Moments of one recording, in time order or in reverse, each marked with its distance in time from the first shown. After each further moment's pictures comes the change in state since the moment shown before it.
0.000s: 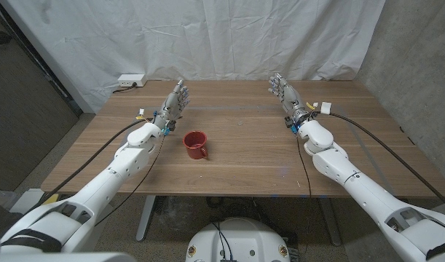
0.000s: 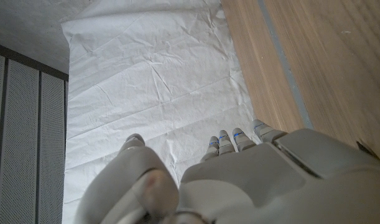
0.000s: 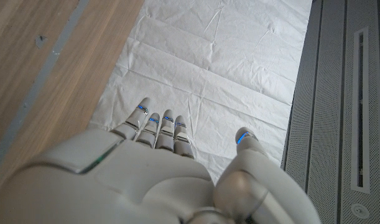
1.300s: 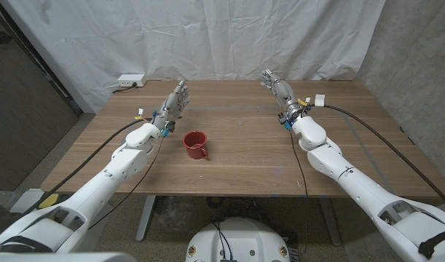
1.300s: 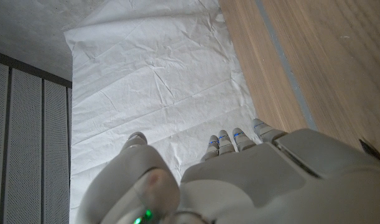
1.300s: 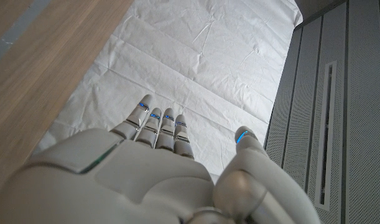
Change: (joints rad) left arm 0.041 0.040 -0.004 -0.095 0.012 0.026 0.040; left_hand 0.017 0.017 0.003 -0.011 0.000 0.018 -0.004 0.000 0.000 0.013 -0.005 0.000 0.000 0.007 -0.007 0.000 0.000 0.011 0.000 0.000 0.005; right arm 0.042 0.016 -0.042 0.015 -0.145 0.062 -0.043; right_hand 0.008 0.008 0.000 -0.008 0.000 0.011 -0.029 0.000 0.000 0.011 -0.011 0.000 0.000 0.051 -0.013 0.007 0.002 0.046 0.000 -0.025 0.000
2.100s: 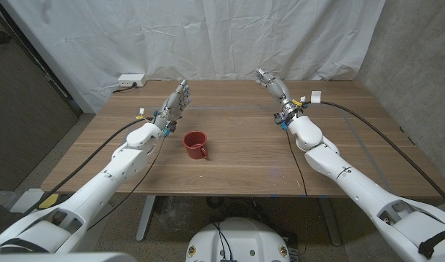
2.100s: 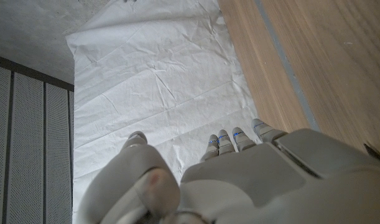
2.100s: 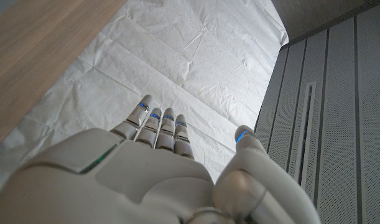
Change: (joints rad) left arm 0.018 0.012 0.002 -0.045 0.009 0.015 0.022; left_hand 0.008 0.000 -0.004 -0.003 0.000 0.011 0.000 0.000 0.000 0.004 0.004 0.000 0.000 0.006 0.006 0.000 0.000 0.000 0.000 0.000 0.000; right arm 0.008 0.002 -0.028 -0.010 -0.117 0.039 -0.046; right_hand 0.005 0.005 0.000 -0.008 0.000 0.000 0.000 0.000 0.002 0.004 -0.004 0.000 0.000 0.000 0.000 0.000 0.000 0.000 0.000 -0.004 0.000
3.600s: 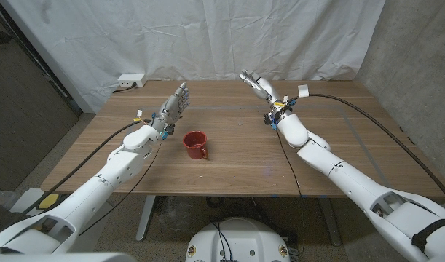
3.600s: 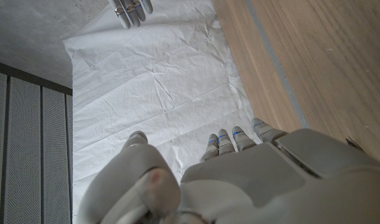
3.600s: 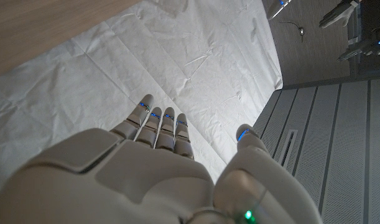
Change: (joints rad) left arm 0.045 0.038 -0.013 -0.066 -0.002 0.025 0.023; left_hand 0.004 0.004 -0.004 -0.004 0.000 0.005 0.005 0.000 0.005 0.011 0.000 0.000 0.000 0.007 0.007 0.000 0.000 0.009 -0.001 0.000 0.000; right arm 0.063 0.010 -0.088 0.006 -0.303 -0.069 -0.155; right_hand 0.004 0.004 -0.004 -0.004 0.000 0.013 -0.009 0.000 0.000 0.005 -0.005 0.000 0.000 0.004 -0.004 0.000 0.005 0.011 0.000 -0.022 0.000
